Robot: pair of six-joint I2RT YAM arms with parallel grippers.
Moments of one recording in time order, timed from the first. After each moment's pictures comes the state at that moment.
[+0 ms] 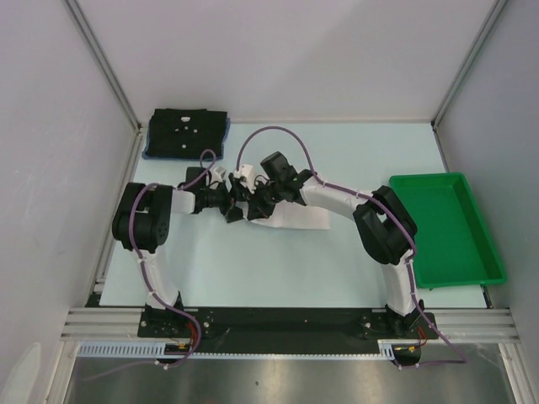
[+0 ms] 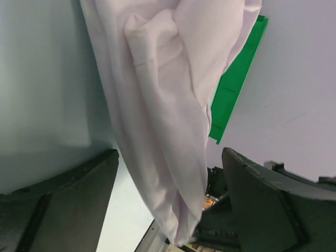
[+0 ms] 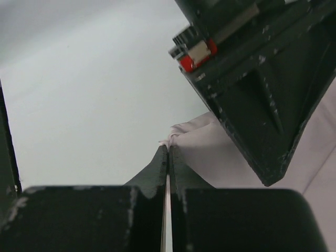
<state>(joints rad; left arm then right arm) -0.12 1.95 0.91 0.20 0.92 -0.88 0.77 2.05 1.54 -0.31 -0.59 -0.22</state>
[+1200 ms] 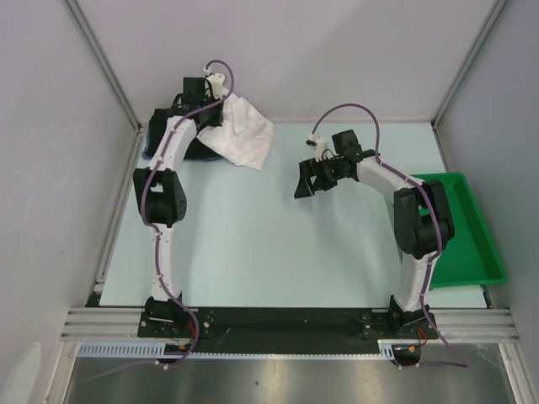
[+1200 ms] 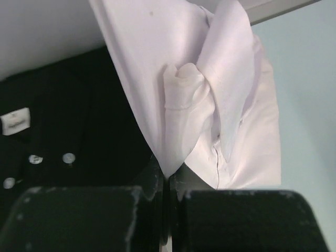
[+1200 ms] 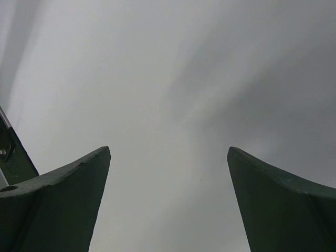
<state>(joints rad) -0.12 2.36 2.30 -0.57 0.21 0.13 0.33 1.93 1.42 -0.43 -0.67 -0.04</state>
